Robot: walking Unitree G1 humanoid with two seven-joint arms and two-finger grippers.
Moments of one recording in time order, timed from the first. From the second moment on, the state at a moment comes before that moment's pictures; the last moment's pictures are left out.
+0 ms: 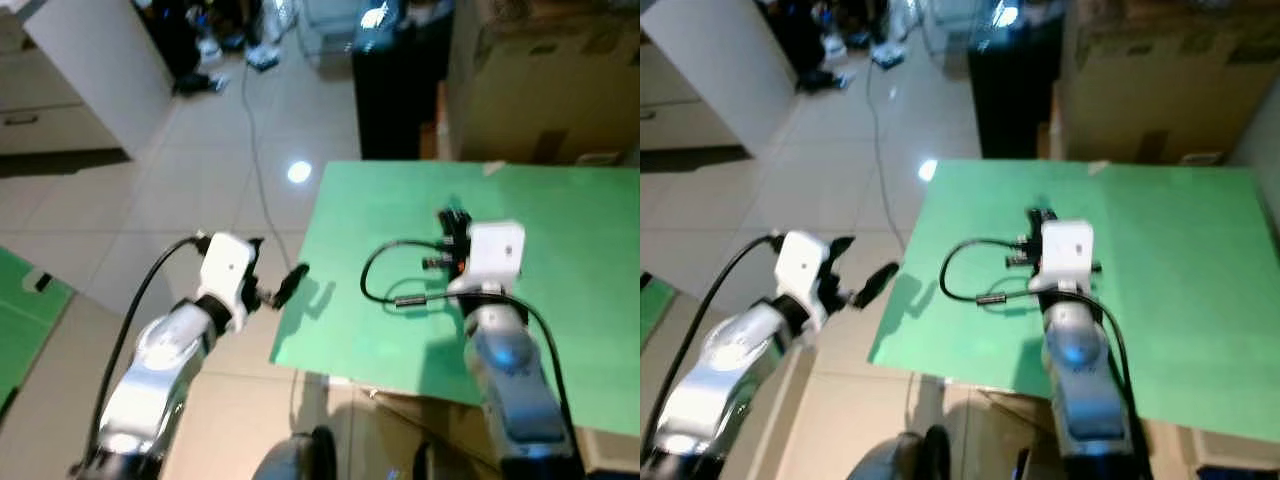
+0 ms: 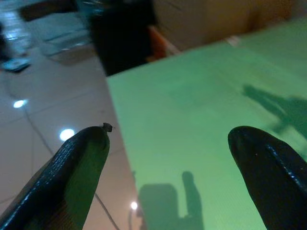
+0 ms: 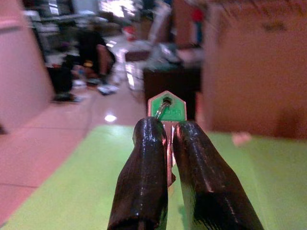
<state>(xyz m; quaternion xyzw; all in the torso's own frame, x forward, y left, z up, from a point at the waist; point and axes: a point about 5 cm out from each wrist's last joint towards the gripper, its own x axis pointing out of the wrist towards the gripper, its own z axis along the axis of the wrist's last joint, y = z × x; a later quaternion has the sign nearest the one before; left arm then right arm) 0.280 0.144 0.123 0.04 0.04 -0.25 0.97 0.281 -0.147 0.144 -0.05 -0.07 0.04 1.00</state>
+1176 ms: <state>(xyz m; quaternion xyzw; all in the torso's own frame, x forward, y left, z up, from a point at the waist) 0.283 0.194 0.129 0.05 0.00 0.02 1.00 0.282 -0.151 0.124 -0.01 -0.02 0.06 1.00</state>
